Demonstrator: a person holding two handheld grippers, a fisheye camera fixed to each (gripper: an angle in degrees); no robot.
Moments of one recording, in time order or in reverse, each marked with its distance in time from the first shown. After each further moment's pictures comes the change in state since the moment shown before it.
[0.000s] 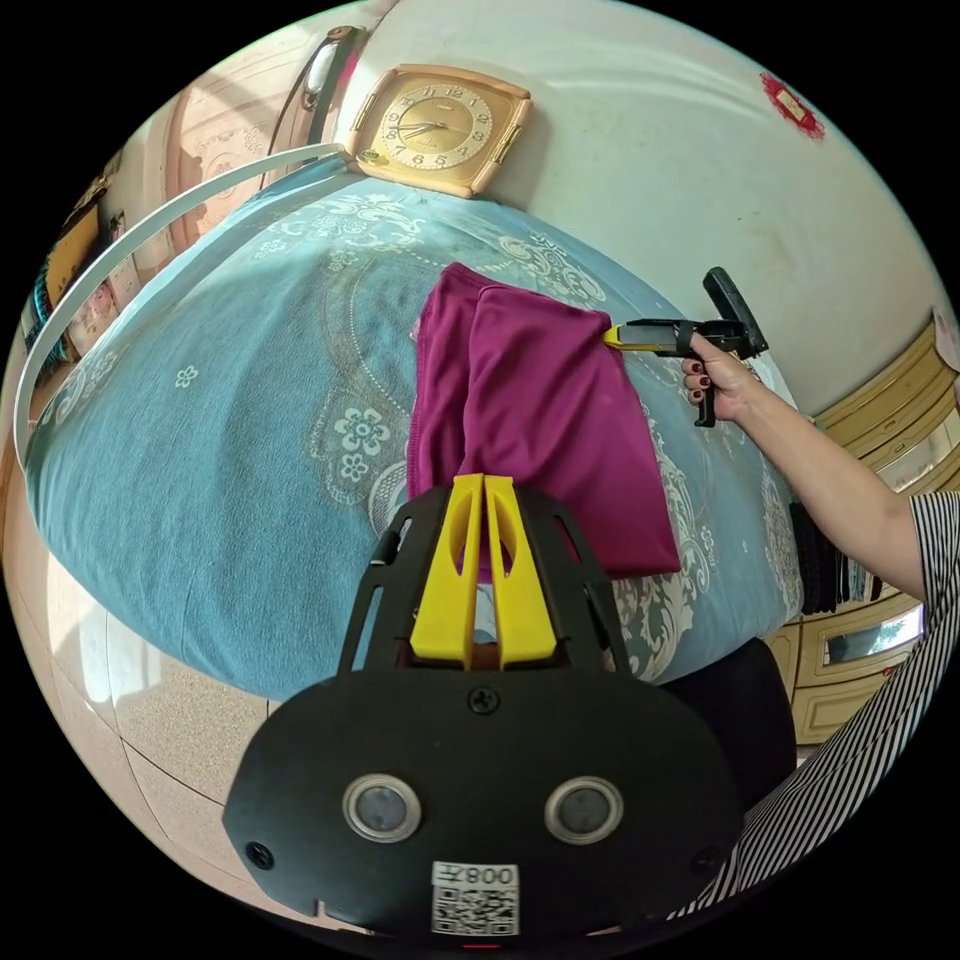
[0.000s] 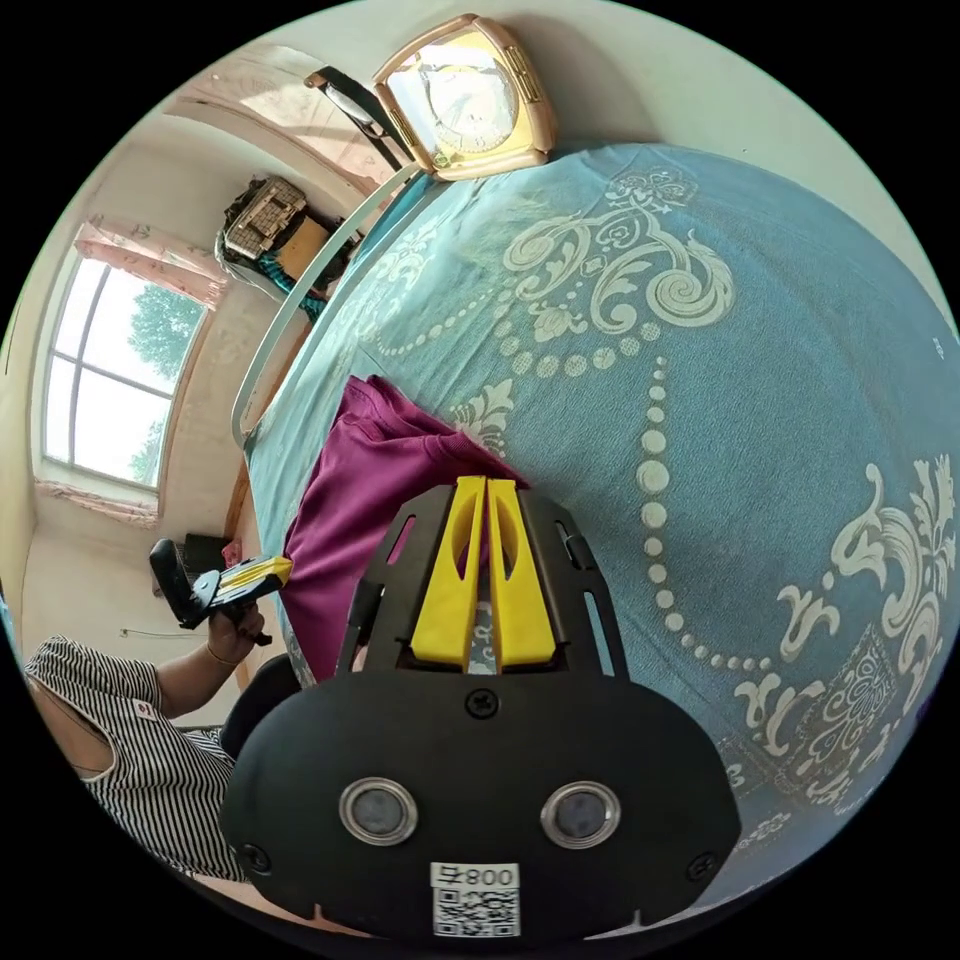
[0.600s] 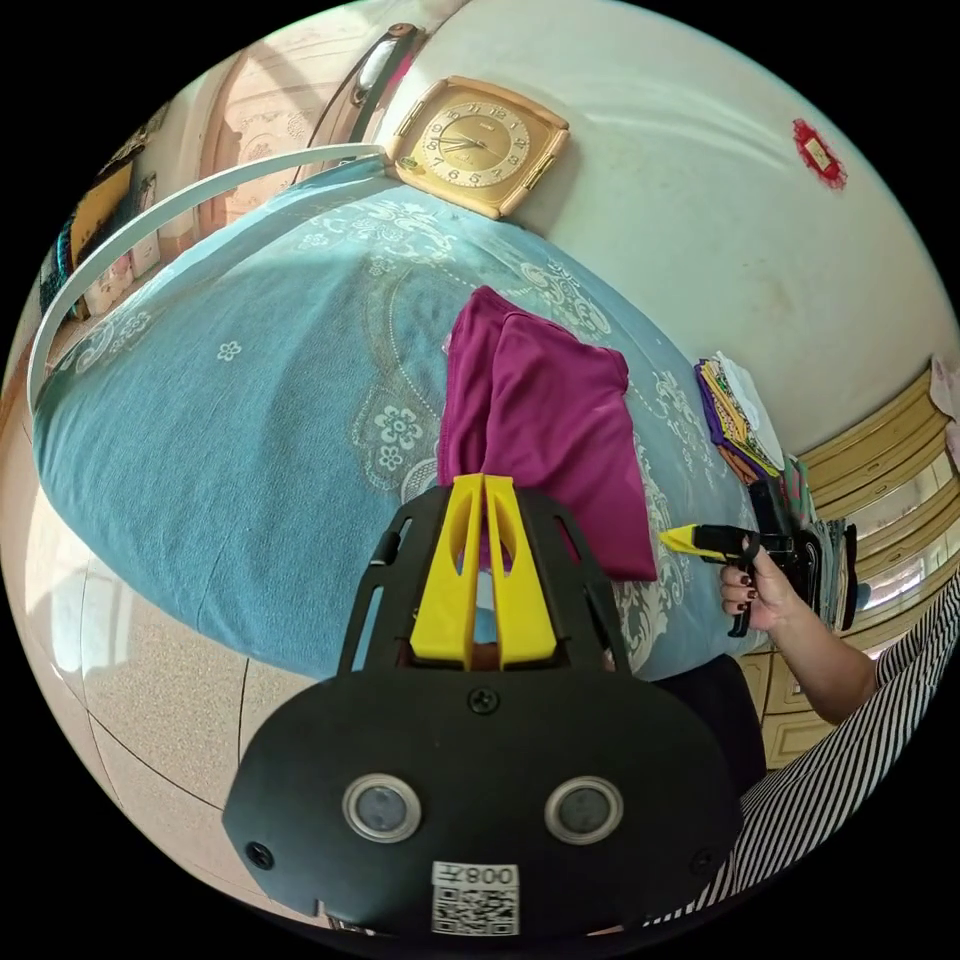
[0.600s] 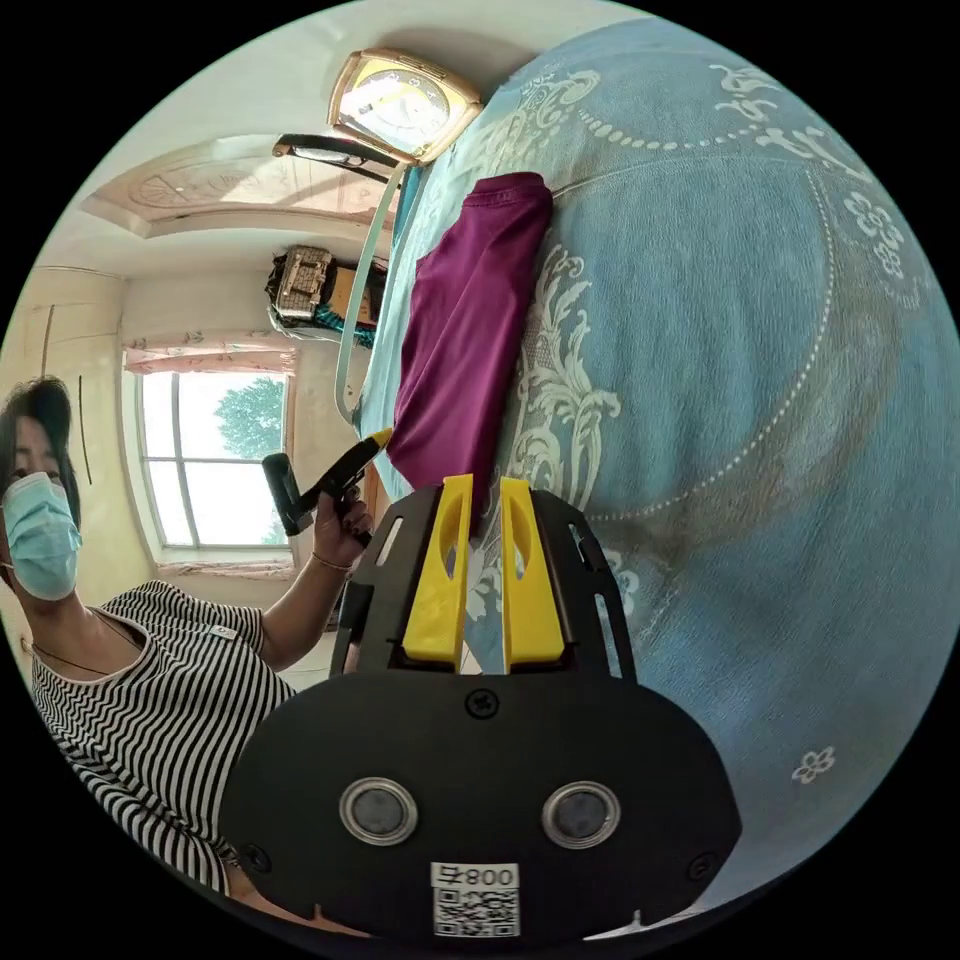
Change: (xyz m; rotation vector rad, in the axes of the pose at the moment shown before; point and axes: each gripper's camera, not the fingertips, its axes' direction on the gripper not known) left arm 0.014 0.046 0.000 0.063 0.087 -0.077; right arm 0.027 0.220 -0.062 0.020 -0.398 0.276
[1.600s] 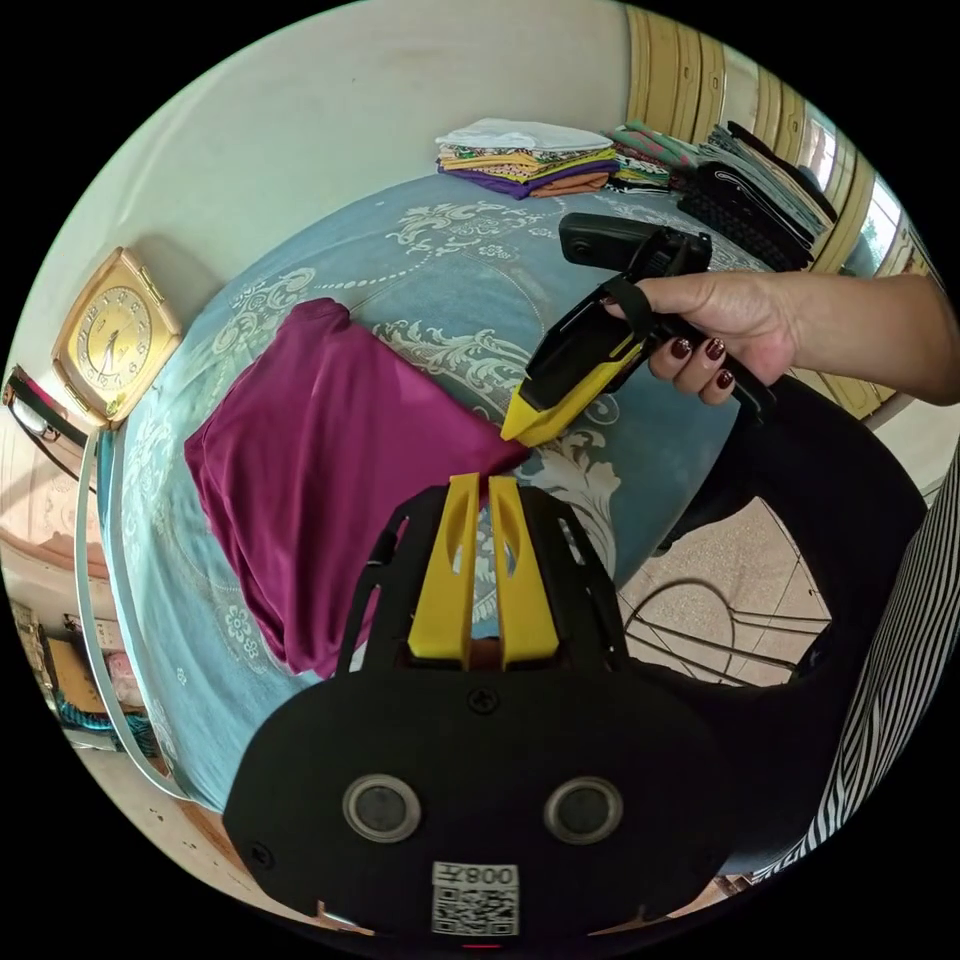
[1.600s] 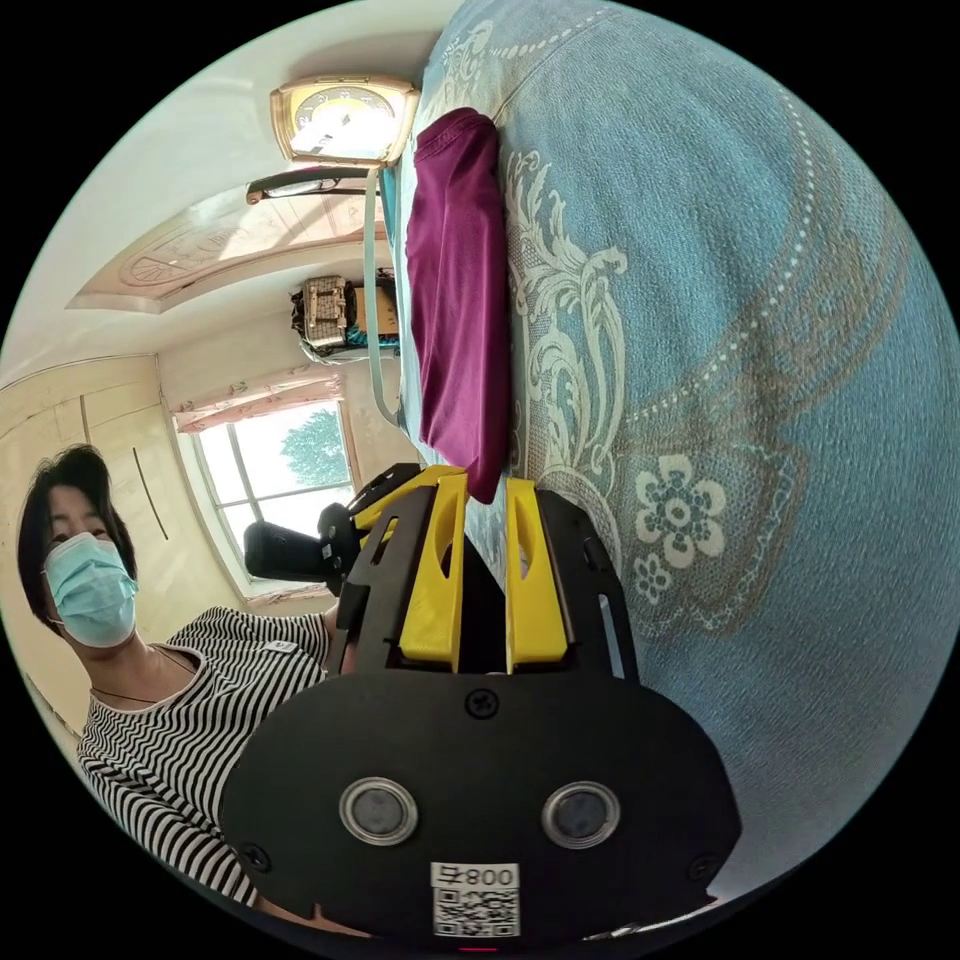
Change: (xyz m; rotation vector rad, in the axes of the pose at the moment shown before) left arm 0.185 0.097 0.084 -0.265 -0.141 0.931; right arm 0.032 0.032 -0.064 -0.037 -0.254 0.170
